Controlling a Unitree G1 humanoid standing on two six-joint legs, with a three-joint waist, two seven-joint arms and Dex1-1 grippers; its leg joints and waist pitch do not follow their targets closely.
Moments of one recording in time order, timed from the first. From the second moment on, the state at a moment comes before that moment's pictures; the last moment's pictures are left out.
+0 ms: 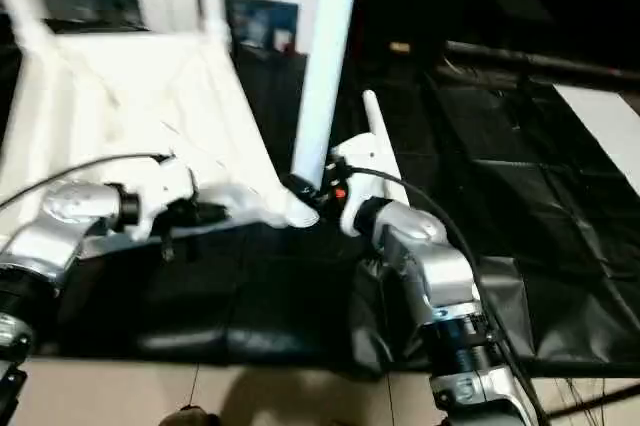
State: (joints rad) left arm -0.63 0.52 -0.21 0.68 0.05 -0.09 -1.12; right arm -0.47 -0.16 0.08 0.17 0.27 0.40 0.60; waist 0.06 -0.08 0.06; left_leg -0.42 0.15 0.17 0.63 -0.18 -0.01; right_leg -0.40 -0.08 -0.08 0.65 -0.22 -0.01
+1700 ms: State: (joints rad) left arm -0.68 0.53 -0.29 0.73 0.06 -0.09 -1.31; right arm -0.60 -0.16 0.13 0.50 0.26 0.26 0.85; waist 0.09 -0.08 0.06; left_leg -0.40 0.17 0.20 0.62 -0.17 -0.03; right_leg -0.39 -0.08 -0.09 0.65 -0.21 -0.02
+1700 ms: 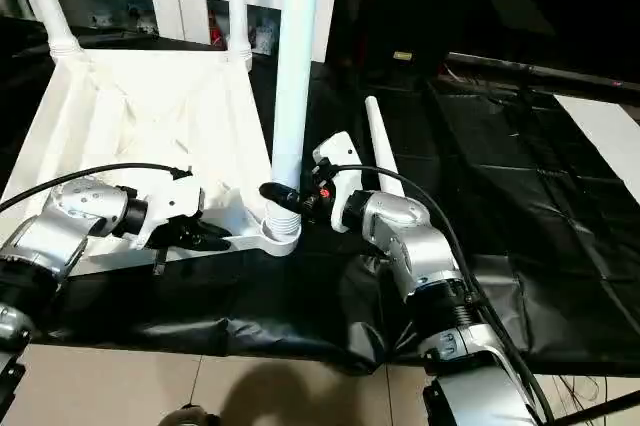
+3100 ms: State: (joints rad) left arm -0.68 0.54 -0.29 0.71 0.07 -0.04 -1.30; right arm -0.45 -0.08 0.05 0.50 0.33 0.13 0.84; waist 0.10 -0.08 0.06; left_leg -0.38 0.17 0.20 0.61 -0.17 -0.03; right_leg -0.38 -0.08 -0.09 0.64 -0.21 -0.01
